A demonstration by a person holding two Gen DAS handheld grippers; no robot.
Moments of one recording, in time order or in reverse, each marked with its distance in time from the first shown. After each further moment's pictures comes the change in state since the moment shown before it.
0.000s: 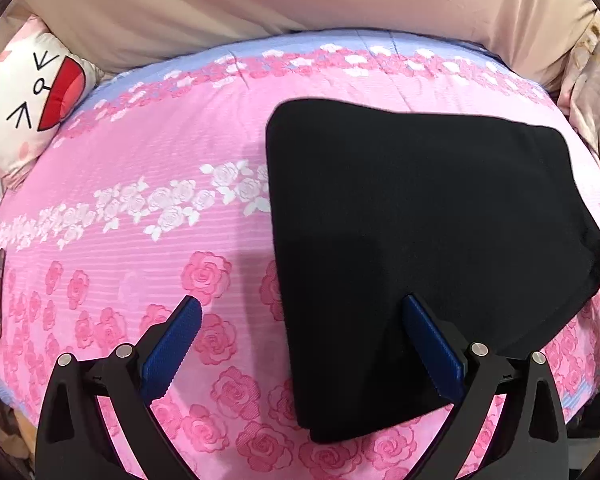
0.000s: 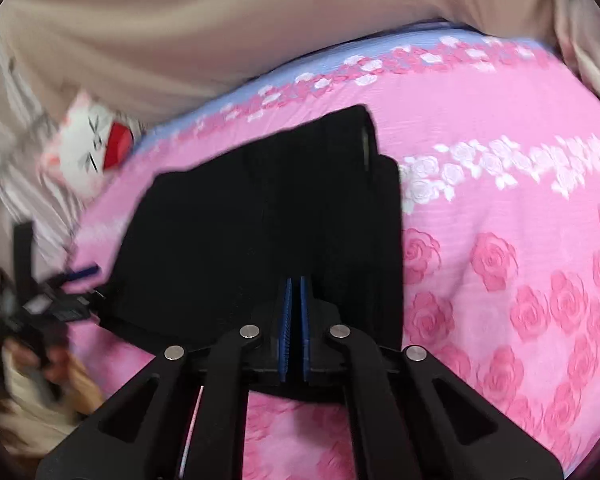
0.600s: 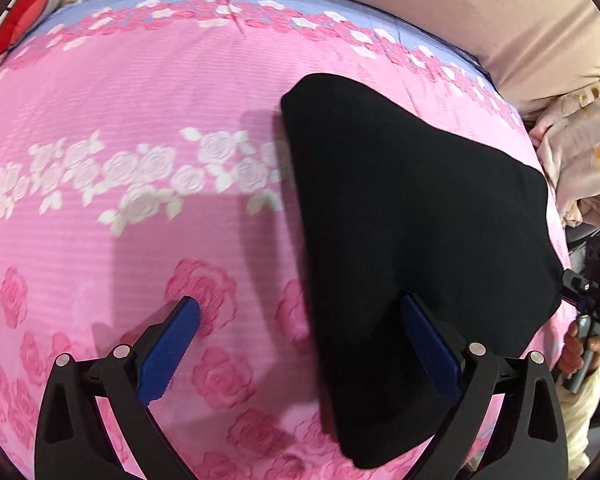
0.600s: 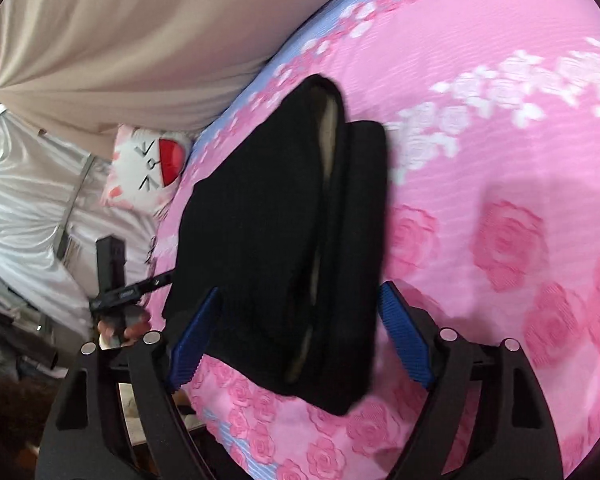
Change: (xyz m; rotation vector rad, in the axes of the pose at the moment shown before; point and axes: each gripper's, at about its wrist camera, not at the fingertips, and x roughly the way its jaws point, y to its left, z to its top) left arm 0.046 0.054 0.031 -0.133 0.192 -0.336; right arm 0.047 -0.070 0.016 0.182 0.220 0.365
